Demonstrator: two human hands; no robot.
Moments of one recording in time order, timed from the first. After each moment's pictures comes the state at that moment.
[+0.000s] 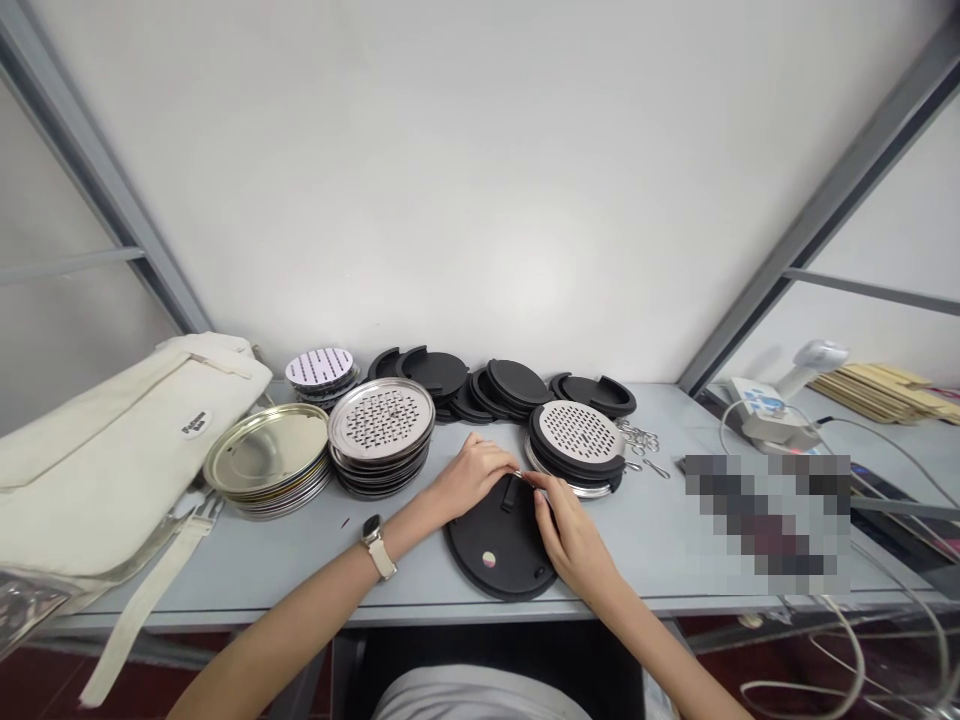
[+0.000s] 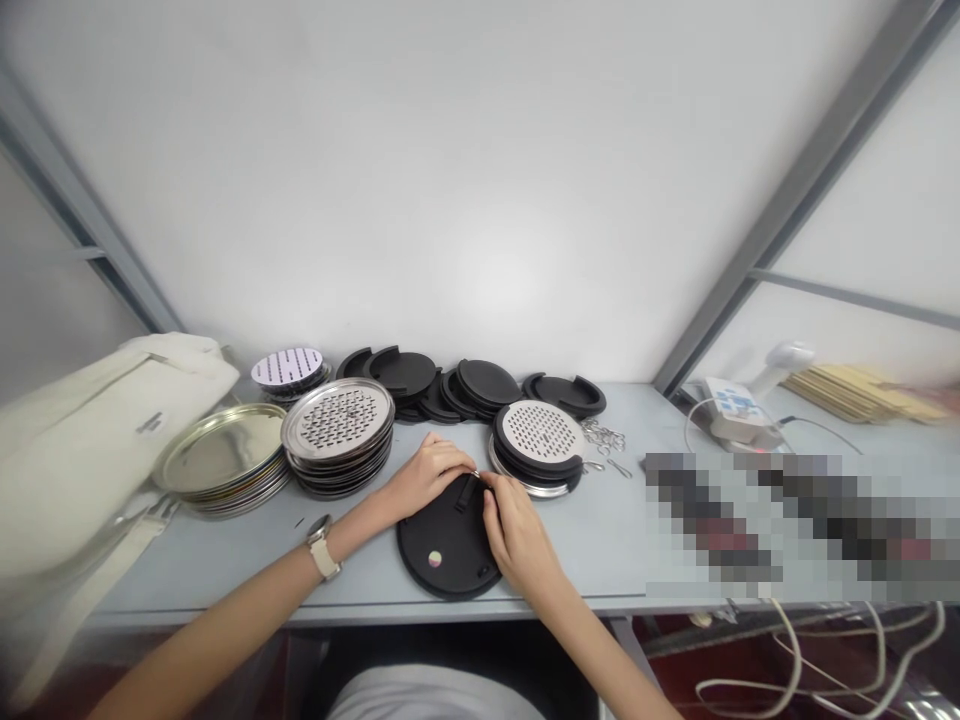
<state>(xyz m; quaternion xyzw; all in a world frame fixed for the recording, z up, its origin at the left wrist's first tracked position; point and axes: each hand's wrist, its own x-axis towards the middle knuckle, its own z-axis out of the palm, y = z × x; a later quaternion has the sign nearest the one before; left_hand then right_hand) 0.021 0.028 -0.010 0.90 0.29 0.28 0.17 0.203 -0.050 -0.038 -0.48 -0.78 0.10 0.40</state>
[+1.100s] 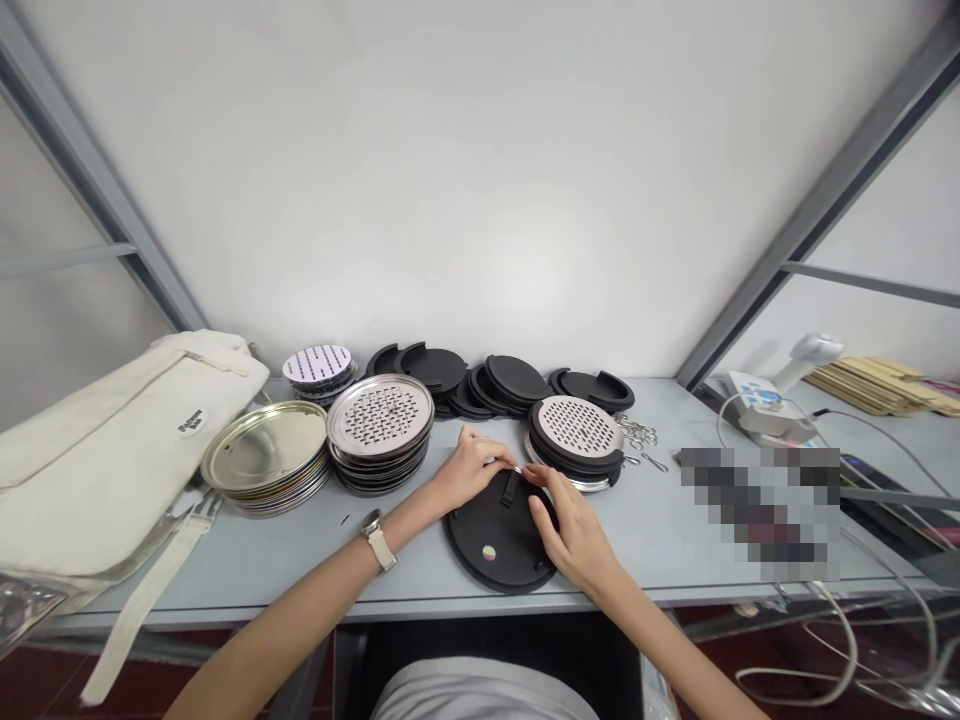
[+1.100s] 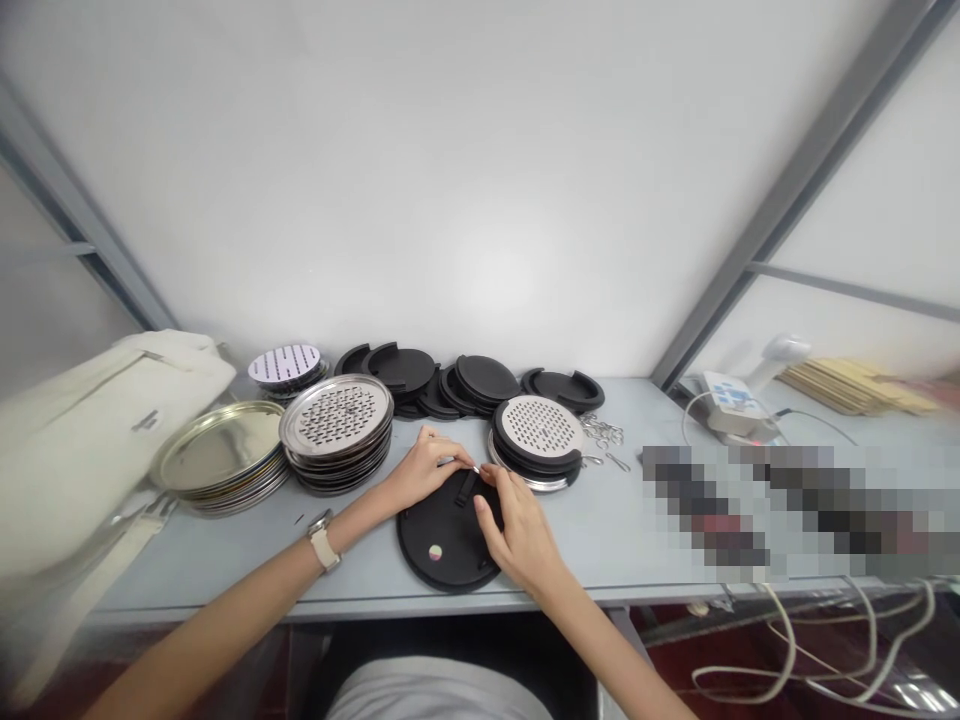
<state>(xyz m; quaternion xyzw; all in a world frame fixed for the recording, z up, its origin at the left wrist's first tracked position) 0.023 0.034 -0.014 0.87 0.32 0.31 0.22 0.205 -0.052 -0.034 -0.50 -0.78 0.09 0.37</state>
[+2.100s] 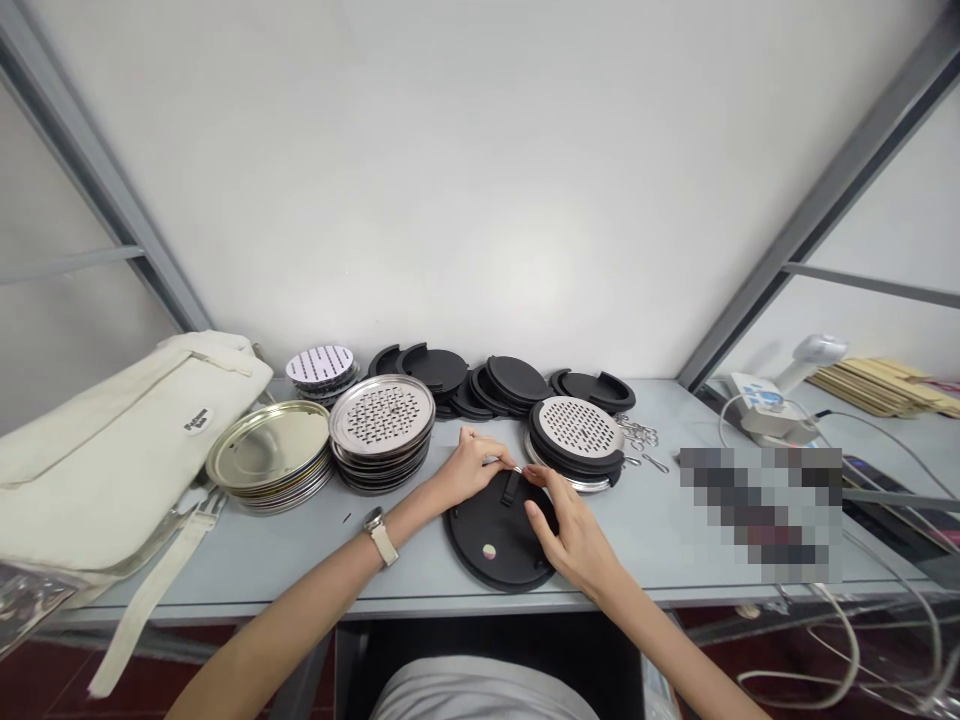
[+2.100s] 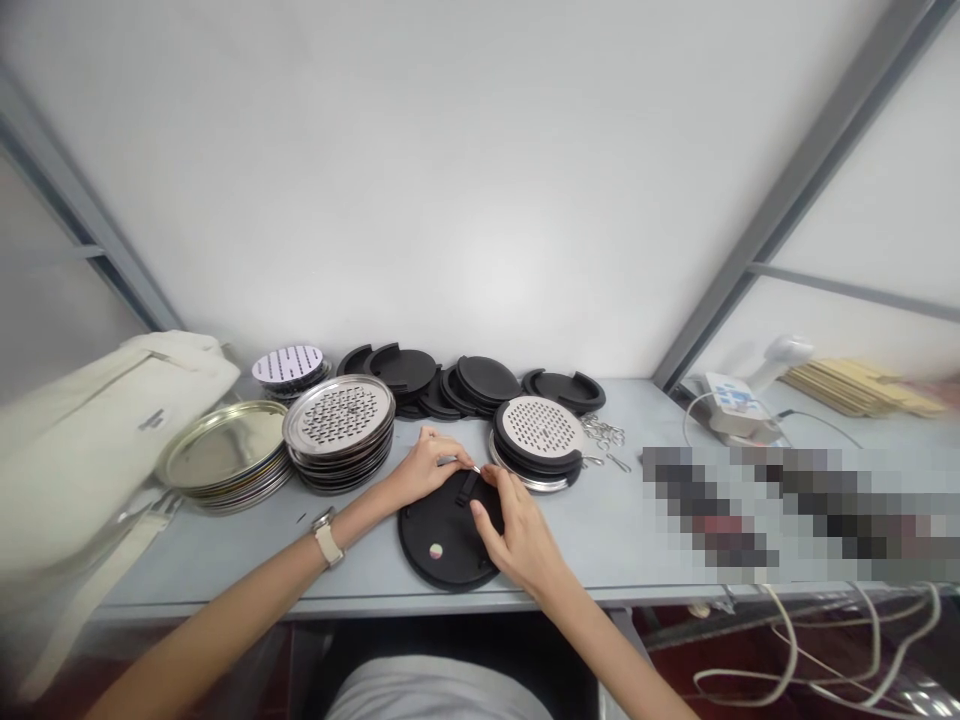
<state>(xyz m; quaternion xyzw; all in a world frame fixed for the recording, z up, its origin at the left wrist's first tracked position) 0.023 0.042 -0.026 0.86 0.33 0.30 0.25 0.206 -0.054 -0.038 -0.50 -0.78 0.11 0.36</state>
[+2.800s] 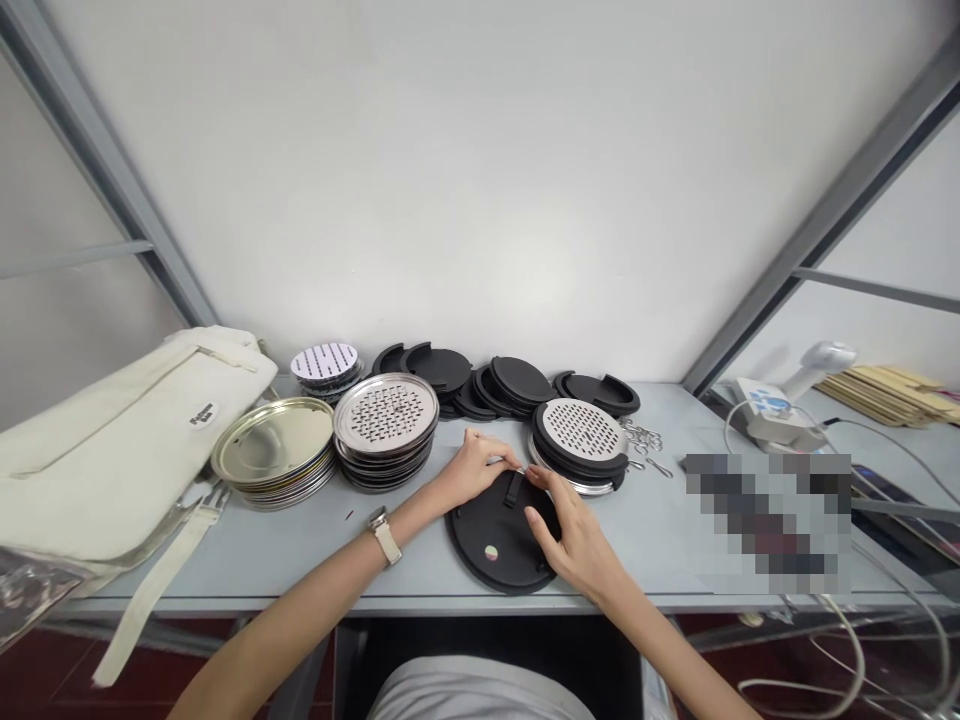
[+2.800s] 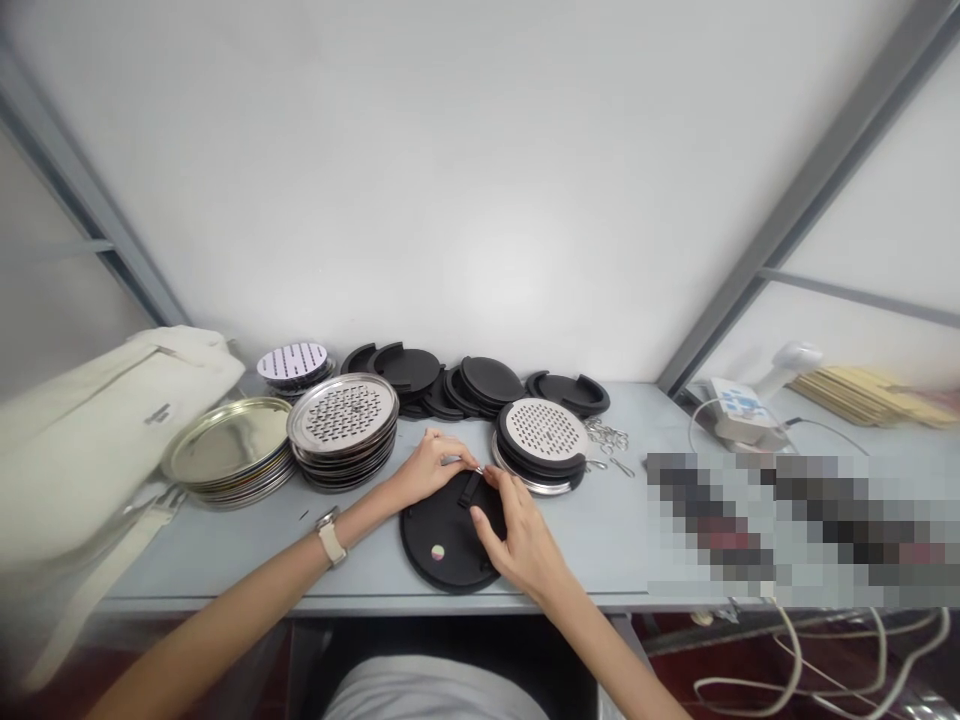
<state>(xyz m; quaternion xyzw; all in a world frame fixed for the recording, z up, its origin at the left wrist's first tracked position) 0.025 0.041 -0.024 0.84 0.33 0.33 0.26 0.206 -0.055 -0.039 -0.49 -0.79 0.10 0.35</state>
